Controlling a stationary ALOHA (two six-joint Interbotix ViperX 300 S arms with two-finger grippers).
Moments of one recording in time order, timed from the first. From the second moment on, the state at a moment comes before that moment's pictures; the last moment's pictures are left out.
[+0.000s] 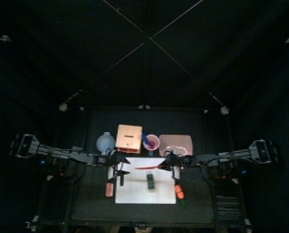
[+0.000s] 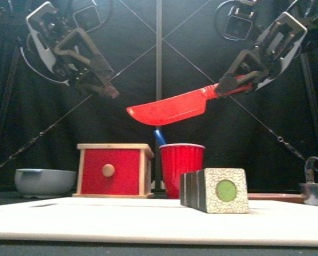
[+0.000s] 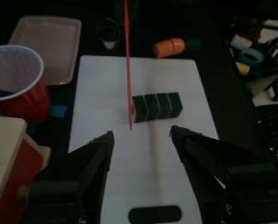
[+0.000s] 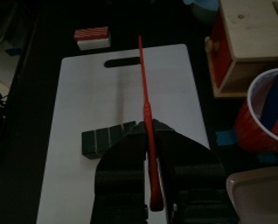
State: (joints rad) left arm -0.10 -0.36 0.90 -0.11 -0.06 0.00; right arm 0.05 -0.42 0.92 0.26 -0.05 -0.13
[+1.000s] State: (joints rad) left arm -0.10 -0.03 0.69 -0.11 -0.02 0.00; right arm 0.11 -0.36 0.95 0.27 -0.10 -0.13
